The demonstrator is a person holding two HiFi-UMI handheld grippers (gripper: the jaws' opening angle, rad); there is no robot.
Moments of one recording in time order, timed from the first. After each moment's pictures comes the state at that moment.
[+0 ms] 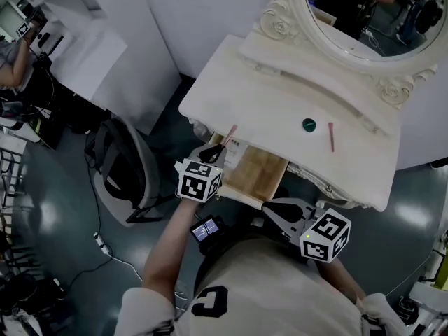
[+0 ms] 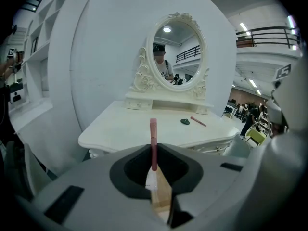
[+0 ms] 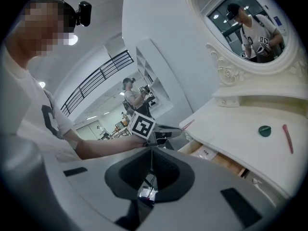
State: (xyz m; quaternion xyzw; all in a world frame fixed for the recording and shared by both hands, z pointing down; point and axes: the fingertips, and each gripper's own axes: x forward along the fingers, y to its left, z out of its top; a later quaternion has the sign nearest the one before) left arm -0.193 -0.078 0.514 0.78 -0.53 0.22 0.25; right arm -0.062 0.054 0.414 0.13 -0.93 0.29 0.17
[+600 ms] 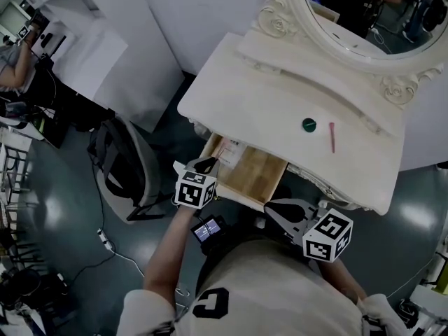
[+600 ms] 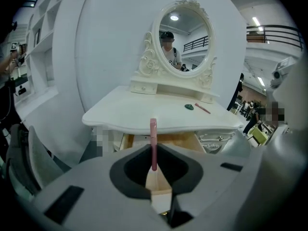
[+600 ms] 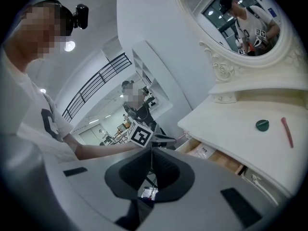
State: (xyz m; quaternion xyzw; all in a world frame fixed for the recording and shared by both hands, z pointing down) left arm -0.199 -0.051 0.561 0.74 -0.54 0.27 0.30; right arm -0.039 0.039 0.422 0.12 -0.93 0.32 0.16
